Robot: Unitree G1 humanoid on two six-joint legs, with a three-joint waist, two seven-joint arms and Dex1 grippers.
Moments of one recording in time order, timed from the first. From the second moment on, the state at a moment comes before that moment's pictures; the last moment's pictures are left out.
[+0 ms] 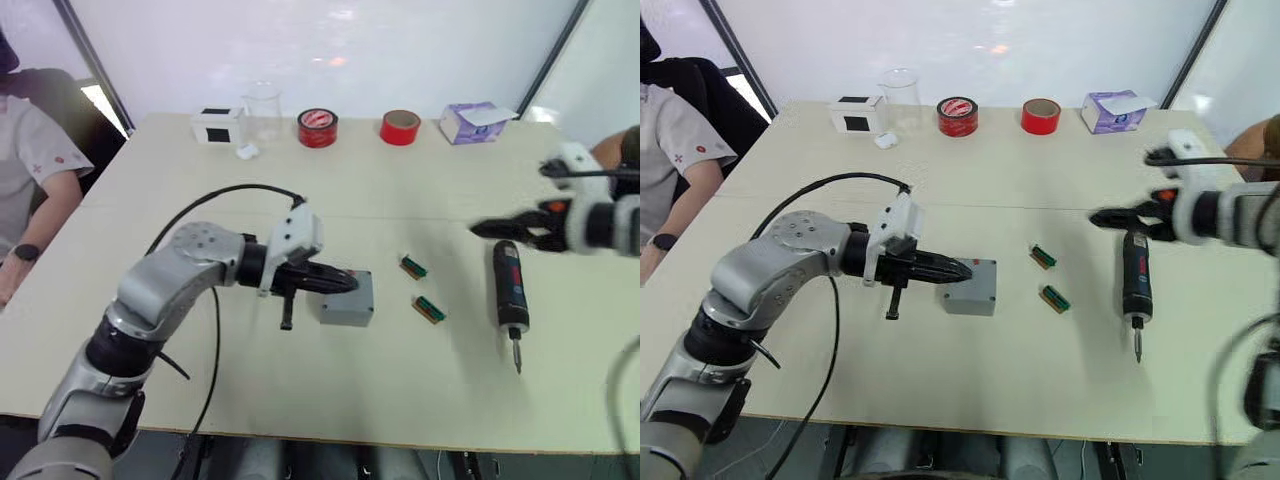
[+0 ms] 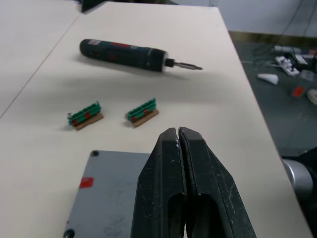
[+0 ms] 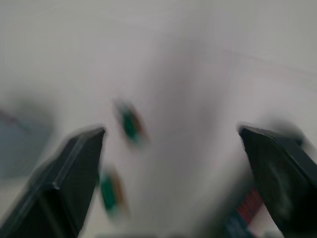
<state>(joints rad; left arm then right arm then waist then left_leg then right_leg) -0.66 0.61 -0.29 -0.38 -0.51 0.70 -1.08 -0.70 -1.23 -0.09 -0.03 0.73 1.60 0.65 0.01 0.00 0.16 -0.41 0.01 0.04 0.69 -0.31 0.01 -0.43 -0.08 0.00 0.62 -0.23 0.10</state>
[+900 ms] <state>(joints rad) -0.50 0.58 -0.32 -0.53 -0.47 0.78 -0.90 -0.92 -1.12 0.53 0.42 0.55 1.52 0.77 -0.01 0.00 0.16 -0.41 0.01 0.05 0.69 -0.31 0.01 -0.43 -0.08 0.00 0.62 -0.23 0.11</state>
